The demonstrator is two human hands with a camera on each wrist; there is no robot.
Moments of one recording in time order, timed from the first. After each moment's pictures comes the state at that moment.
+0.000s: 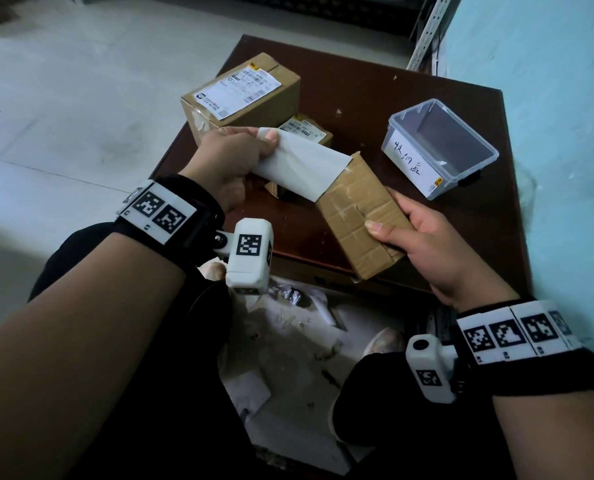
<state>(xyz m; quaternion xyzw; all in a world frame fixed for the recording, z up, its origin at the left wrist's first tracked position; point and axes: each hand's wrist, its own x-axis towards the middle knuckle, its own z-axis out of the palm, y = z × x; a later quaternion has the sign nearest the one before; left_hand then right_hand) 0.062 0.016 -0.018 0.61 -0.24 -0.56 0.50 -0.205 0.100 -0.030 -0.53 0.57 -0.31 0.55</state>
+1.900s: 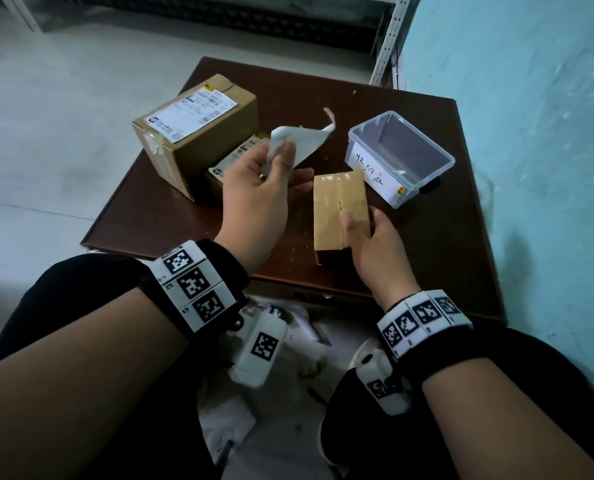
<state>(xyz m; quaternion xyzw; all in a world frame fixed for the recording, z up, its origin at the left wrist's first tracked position) -0.024 0.051 -0.025 0.45 -0.40 -0.50 0.62 -0.193 0.079 -0.073 -0.47 0.72 -0.32 0.40</state>
